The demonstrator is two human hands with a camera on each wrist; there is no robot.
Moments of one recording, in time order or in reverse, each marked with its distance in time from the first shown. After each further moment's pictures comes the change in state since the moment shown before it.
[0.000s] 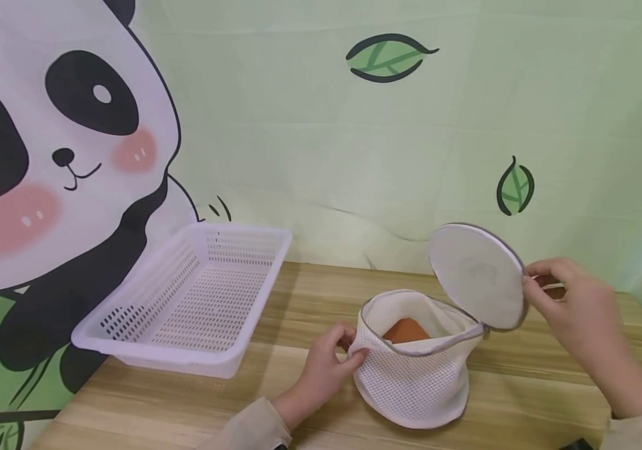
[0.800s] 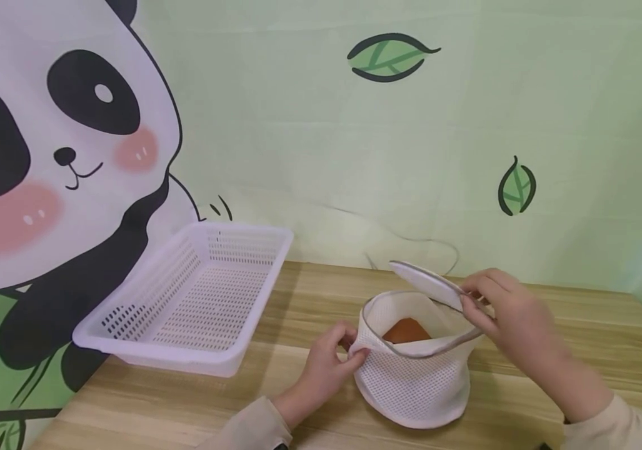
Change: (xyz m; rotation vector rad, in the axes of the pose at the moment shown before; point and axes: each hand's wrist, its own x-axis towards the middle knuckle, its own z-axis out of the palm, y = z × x) left_hand 0.000 -0.003 0.001 0.021 0.003 0.041; right_hand -0.006 -0.041 0.038 -0.071 0.038 -0.484
